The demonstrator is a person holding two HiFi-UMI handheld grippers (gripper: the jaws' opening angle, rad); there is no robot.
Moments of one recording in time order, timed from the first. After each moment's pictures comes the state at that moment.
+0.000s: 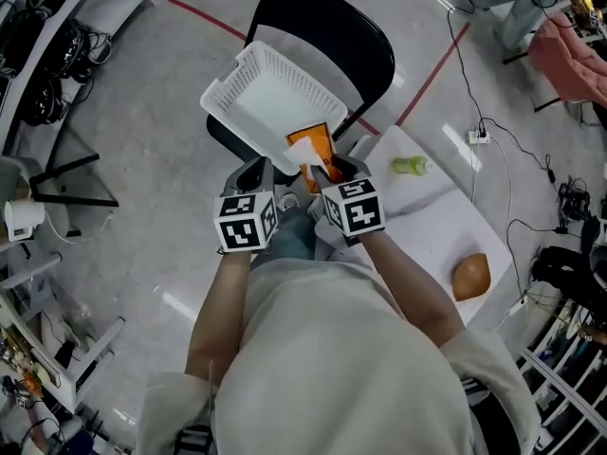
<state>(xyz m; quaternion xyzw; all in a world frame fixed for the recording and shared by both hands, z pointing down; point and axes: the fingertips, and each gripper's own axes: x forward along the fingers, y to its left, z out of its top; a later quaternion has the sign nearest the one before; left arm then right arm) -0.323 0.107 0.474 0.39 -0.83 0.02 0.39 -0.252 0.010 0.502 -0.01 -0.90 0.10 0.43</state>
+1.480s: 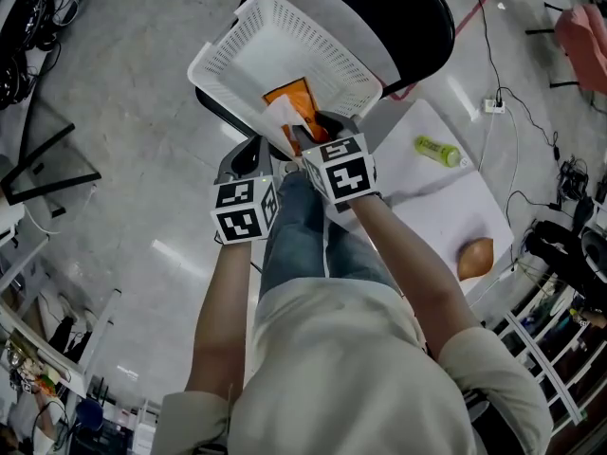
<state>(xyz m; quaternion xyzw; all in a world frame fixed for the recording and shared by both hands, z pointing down) -0.386 0.124 0.586 0.36 -0.81 0.02 0.46 -0.364 0.036 0.605 -0.05 -0.87 0.10 0.49</state>
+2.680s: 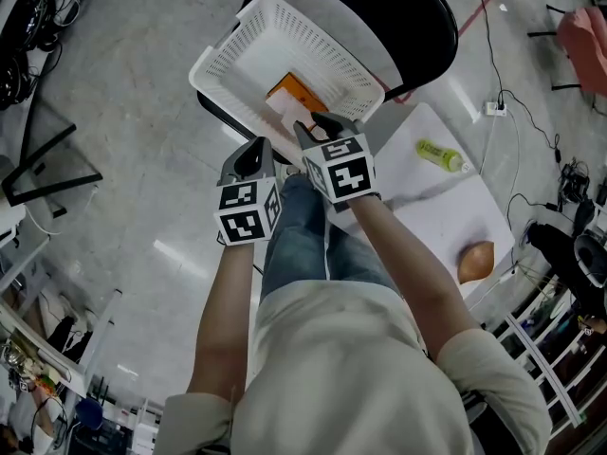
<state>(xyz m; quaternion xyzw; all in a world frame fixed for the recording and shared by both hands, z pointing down) -0.389 0.116 0.590 0.36 -0.81 0.02 0.46 -0.373 0.032 0.610 -0.04 -0.87 0.12 0.48</state>
